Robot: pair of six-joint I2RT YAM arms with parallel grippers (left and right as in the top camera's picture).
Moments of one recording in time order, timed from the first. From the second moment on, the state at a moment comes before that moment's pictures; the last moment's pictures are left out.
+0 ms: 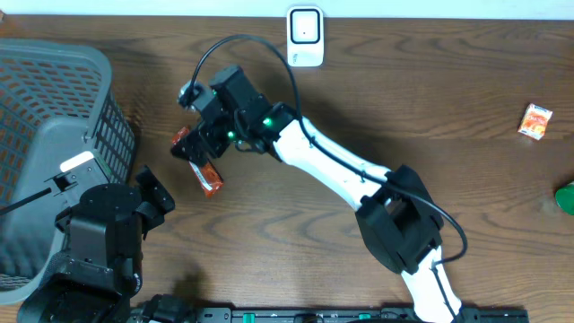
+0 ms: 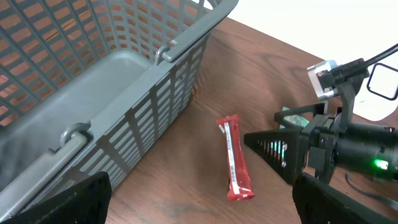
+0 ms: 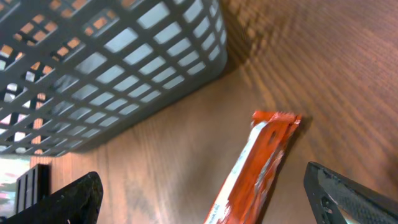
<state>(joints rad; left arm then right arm) -0.27 0.74 1.18 -1.16 -0.51 -0.56 0.79 2.22 1.83 -0.32 -0.55 0.11</state>
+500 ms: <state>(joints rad) -0.27 0.74 1.18 -1.16 -0.51 -0.56 0.73 2.59 2.20 -0.45 -0.67 0.10</state>
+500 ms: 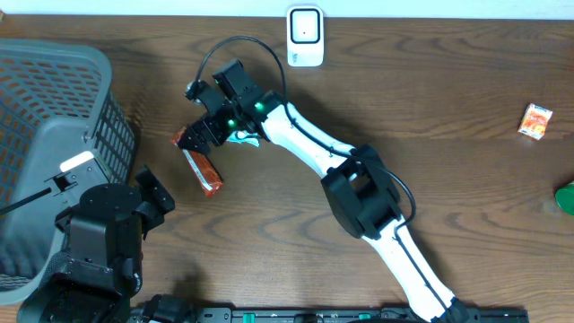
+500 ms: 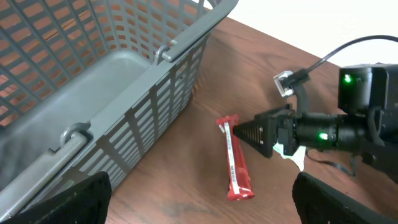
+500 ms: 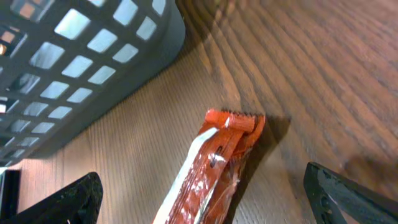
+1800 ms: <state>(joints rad) -0.27 0.74 1.18 -1.16 -0.51 -0.56 0.80 2.68 2.32 -0.75 -0.71 -0.03</state>
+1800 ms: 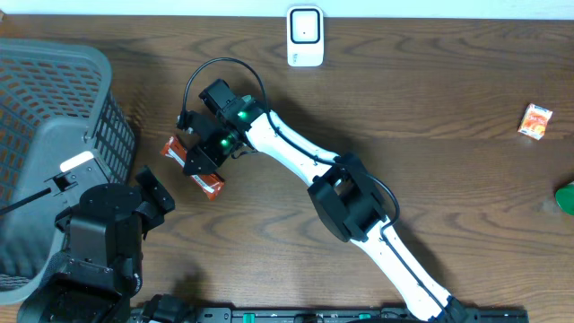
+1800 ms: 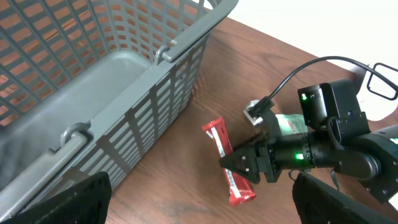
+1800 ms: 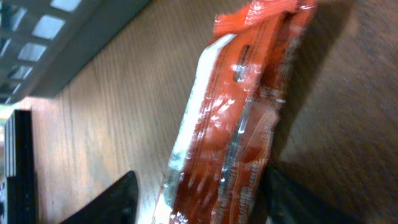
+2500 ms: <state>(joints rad) -0.27 0.74 1.18 -1.16 -0.51 -0.56 0.84 2.69 2.37 -0.80 -0.48 -0.04</state>
